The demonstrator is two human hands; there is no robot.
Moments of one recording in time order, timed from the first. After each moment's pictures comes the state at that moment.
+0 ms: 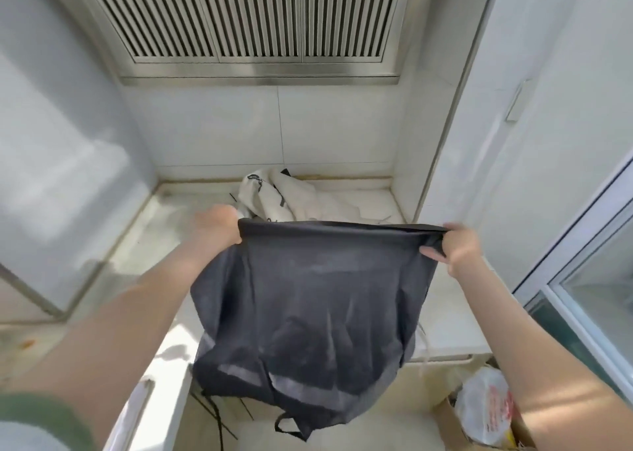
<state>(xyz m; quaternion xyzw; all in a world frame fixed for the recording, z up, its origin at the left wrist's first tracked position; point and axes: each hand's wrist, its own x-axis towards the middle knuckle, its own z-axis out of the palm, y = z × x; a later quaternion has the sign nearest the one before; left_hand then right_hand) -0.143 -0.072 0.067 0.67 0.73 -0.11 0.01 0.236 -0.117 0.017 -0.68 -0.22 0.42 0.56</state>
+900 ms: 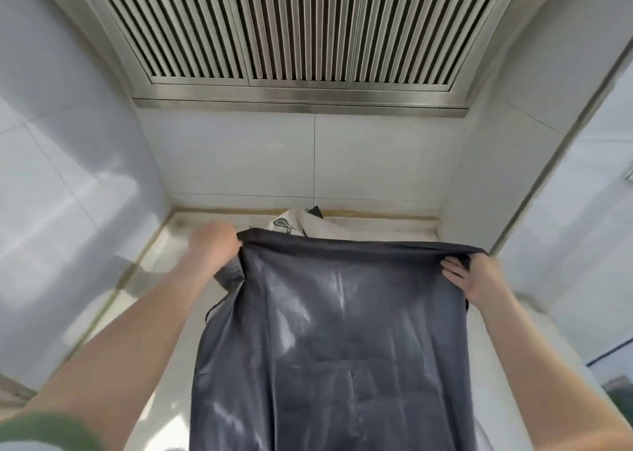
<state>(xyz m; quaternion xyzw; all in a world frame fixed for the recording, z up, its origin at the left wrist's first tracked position) -0.217 0.092 0.039 0.63 0.76 -0.12 0.00 0.201 0.055 0.003 -0.66 -0.14 0.48 0.56</state>
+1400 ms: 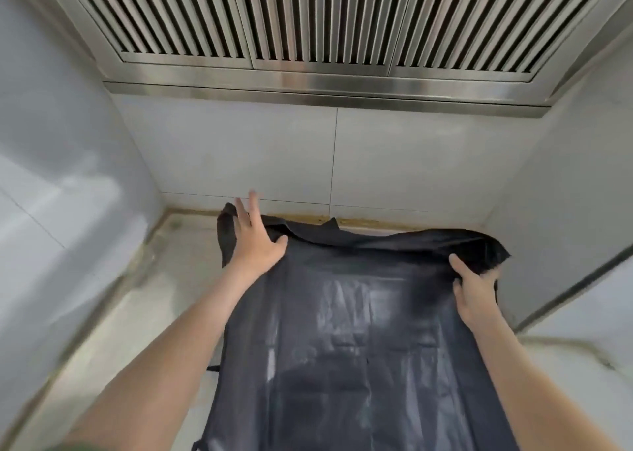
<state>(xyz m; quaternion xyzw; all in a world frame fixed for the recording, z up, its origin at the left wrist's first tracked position) -0.186 0.192 -0.017 0.58 0.72 0.30 0.24 0.176 0.172 -0.070 -0.59 -0.19 0.49 0.61</state>
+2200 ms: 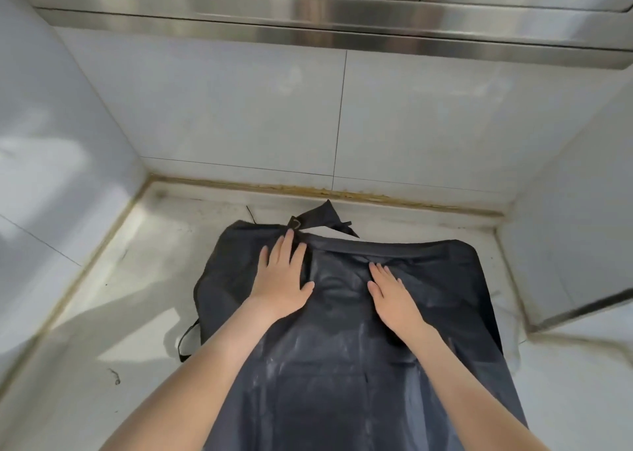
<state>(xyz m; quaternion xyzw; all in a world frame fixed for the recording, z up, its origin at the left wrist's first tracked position) -0.151 0.177 -0.128 0.75 0.65 -0.03 0.11 0.078 0.177 -0.157 -0.64 -0.70 0.31 0.05</state>
